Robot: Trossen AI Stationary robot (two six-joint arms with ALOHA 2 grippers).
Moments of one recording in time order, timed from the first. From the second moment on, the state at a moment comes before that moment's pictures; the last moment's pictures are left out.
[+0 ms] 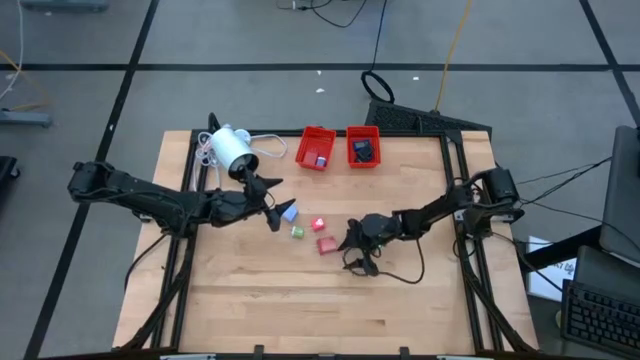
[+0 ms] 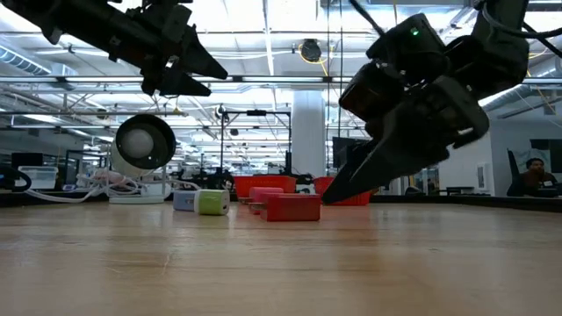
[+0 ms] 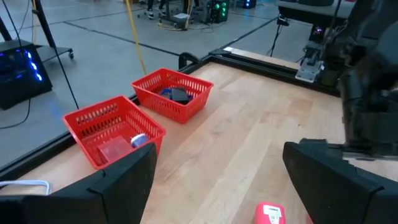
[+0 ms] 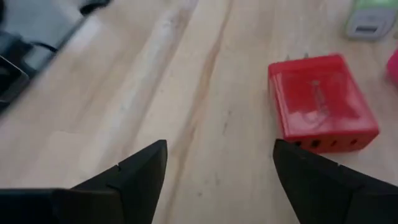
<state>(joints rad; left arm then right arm) -0.11 1.12 0.51 0.31 -0.60 -0.26 0.11 1.78 0.61 0.62 -0.30 0.14</state>
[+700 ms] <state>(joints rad) -0.11 1.12 0.51 0.31 -0.58 -0.27 0.08 1.82 0.66 0.58 -0.10 0.04</state>
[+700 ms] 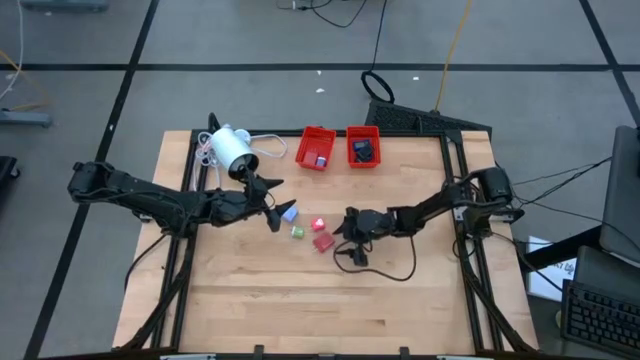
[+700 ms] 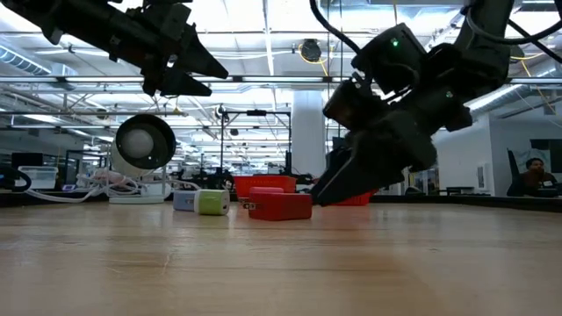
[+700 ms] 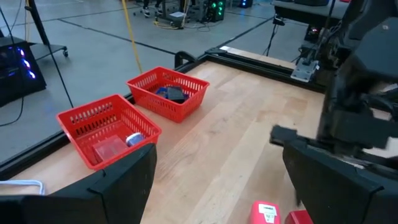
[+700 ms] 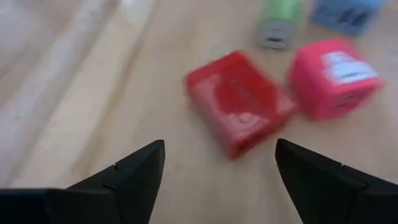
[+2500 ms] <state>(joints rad) -0.11 1.12 0.51 0.31 -0.58 -0.27 0.13 1.98 0.80 0.63 -0.06 -0.08</state>
